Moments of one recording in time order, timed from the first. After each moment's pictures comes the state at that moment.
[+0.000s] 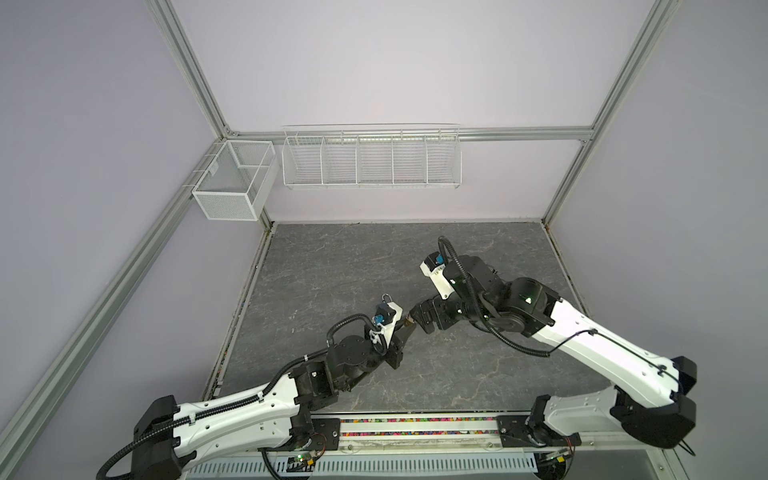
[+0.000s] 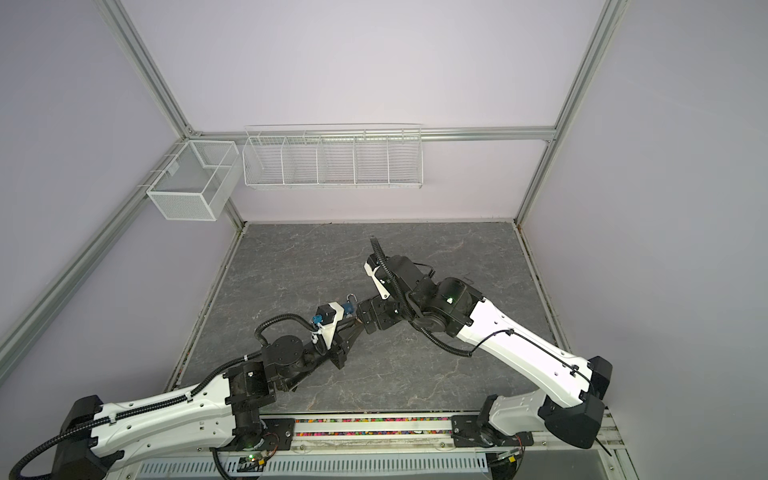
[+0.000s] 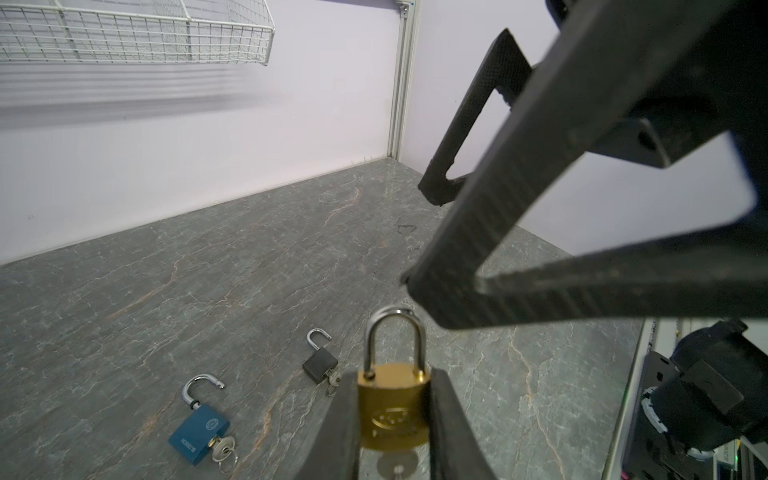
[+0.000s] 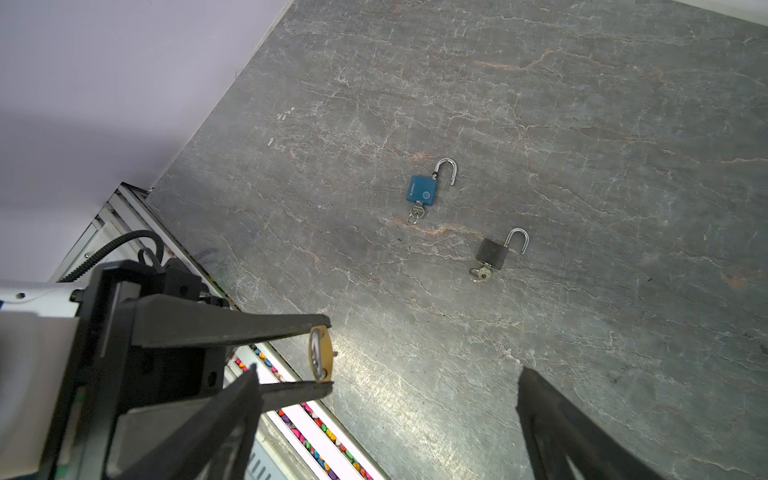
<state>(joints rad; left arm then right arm) -1.21 0.85 0.50 0.21 -0.33 -0.17 1.00 1.35 1.49 -0.97 0.07 0.39</state>
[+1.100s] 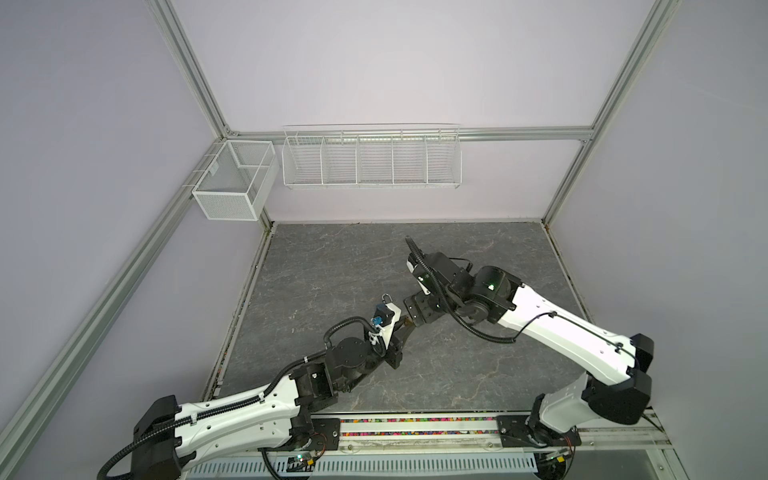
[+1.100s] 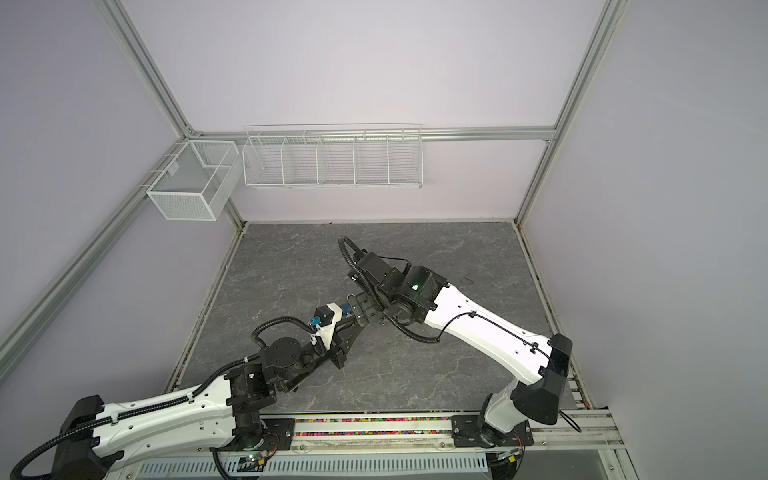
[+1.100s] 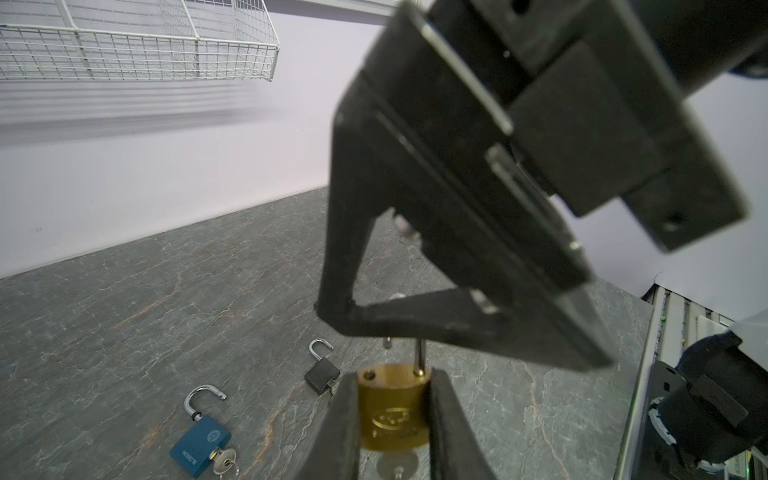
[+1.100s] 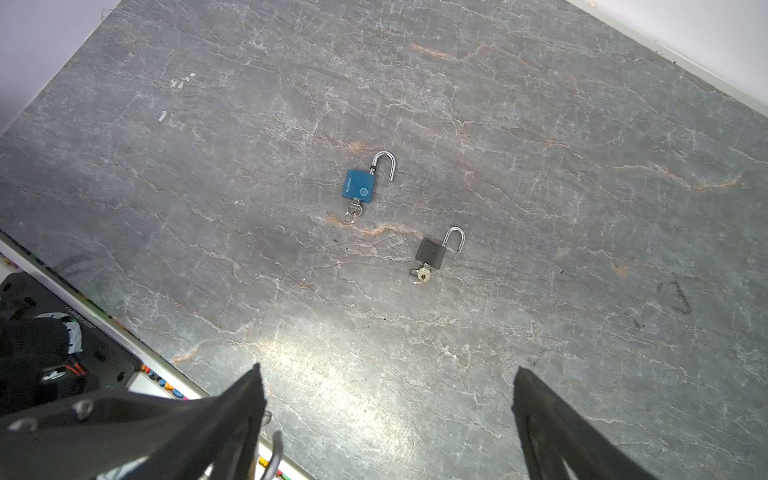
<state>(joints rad) -1.21 0.85 0.47 0.26 -0.34 -0.15 1.03 1.54 1.65 -1.10 0.28 0.36</state>
